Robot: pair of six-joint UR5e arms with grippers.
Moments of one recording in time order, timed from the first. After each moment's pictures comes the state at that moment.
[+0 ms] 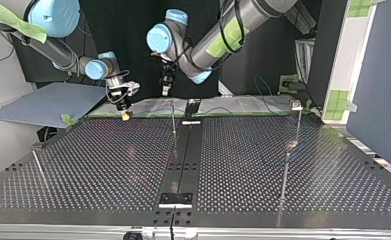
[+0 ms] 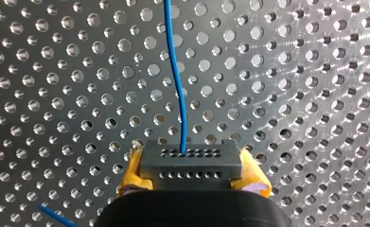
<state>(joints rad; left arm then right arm) -0.82 -2.28 -1.54 -2.76 -2.08 -1.92 1.76 -0.56 1.58 -1.02 1.16 1.66</state>
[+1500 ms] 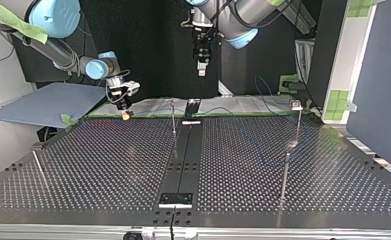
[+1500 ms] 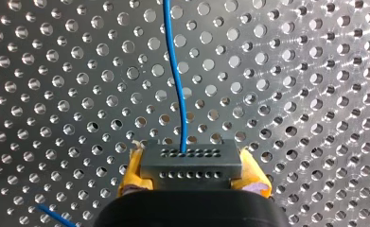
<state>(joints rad) -0.82 -1.83 -1.99 -2.68 -2.26 -1.86 1.76 -0.55 1.58 -1.03 1.16 1.68</state>
